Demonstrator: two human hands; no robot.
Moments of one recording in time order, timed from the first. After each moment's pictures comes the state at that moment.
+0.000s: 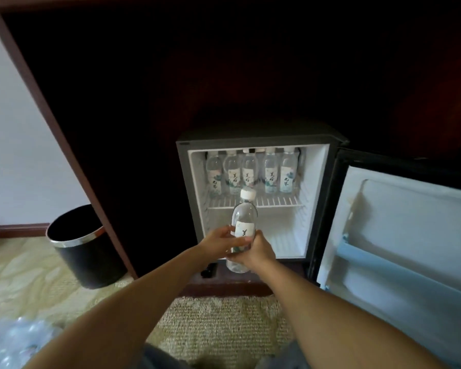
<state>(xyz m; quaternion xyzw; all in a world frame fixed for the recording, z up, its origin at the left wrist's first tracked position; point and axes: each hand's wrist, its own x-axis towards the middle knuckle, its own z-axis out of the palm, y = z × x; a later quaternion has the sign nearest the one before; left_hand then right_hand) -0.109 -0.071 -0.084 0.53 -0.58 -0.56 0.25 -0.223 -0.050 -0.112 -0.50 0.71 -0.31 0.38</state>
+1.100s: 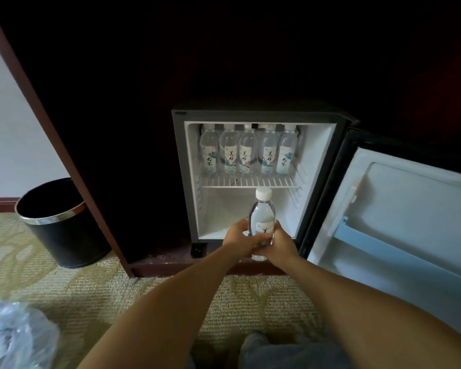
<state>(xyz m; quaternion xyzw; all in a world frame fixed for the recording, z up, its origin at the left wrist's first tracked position) -0.155 -0.065 -0.142 0.53 -0.57 -0.54 0.31 -0.269 -0.044 -0.157 -0.41 0.68 -0.40 0.45</state>
